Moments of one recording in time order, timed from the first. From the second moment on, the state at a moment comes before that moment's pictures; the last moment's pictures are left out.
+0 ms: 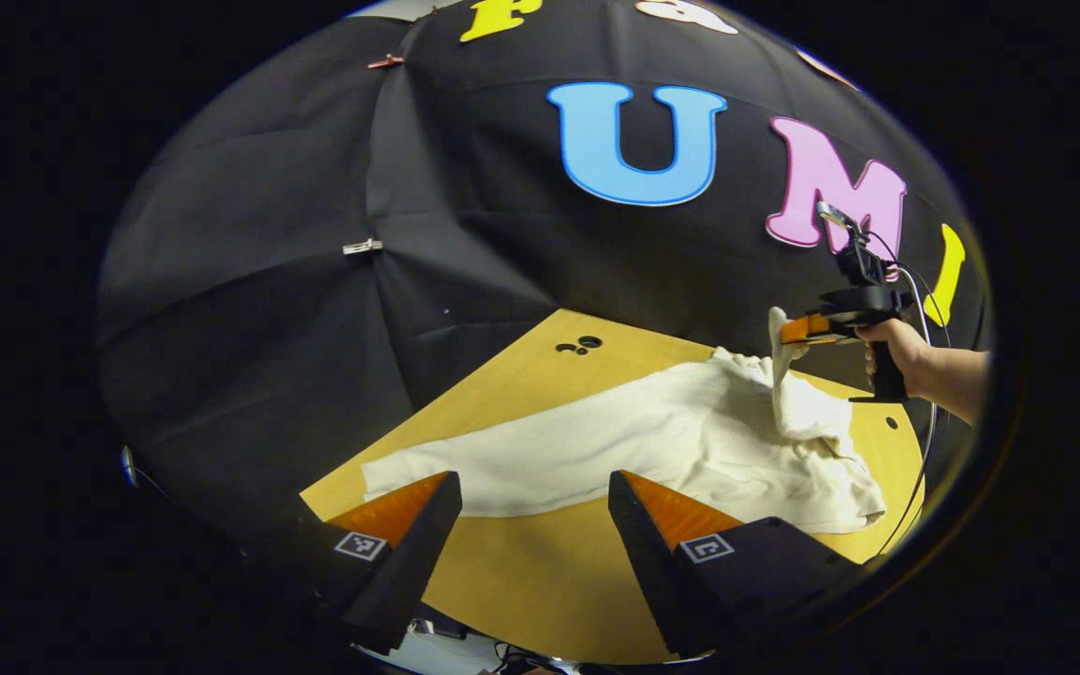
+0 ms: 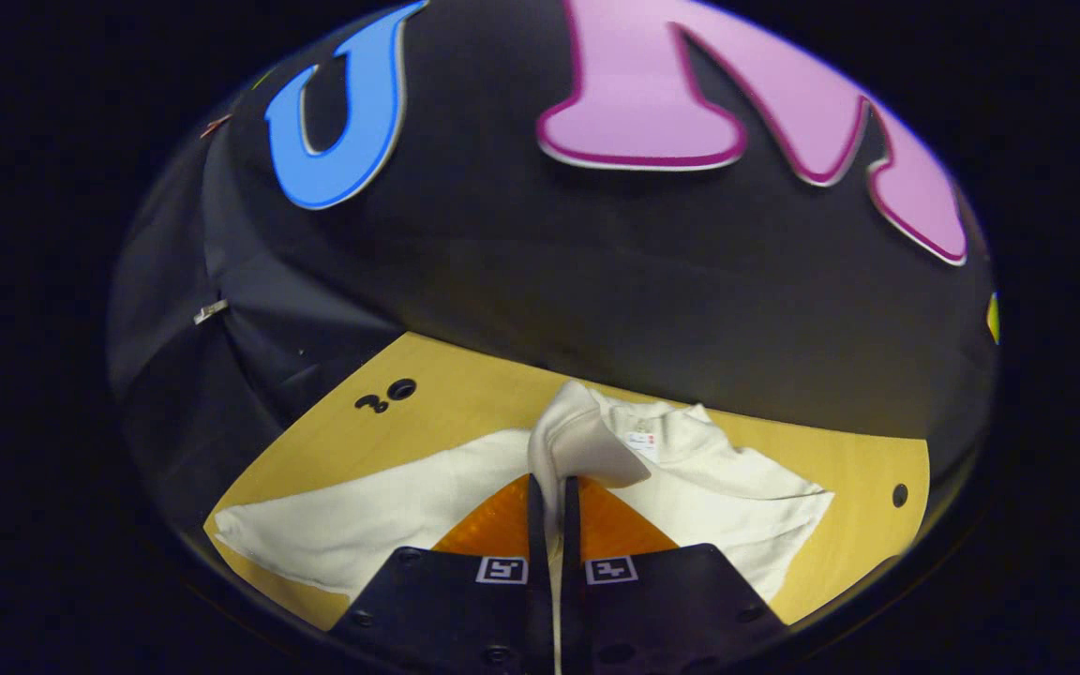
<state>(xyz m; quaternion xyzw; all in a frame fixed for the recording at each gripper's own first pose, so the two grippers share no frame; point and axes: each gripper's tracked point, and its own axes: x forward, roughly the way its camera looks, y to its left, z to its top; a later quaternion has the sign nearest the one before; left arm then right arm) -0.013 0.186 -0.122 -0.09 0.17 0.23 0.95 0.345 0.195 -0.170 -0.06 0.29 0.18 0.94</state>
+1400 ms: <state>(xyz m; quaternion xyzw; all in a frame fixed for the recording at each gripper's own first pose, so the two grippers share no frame) 0.028 0.392 -0.269 -0.15 0.24 0.38 0.88 0.197 -0.056 -0.124 -0.01 0.24 -0.05 0.97</state>
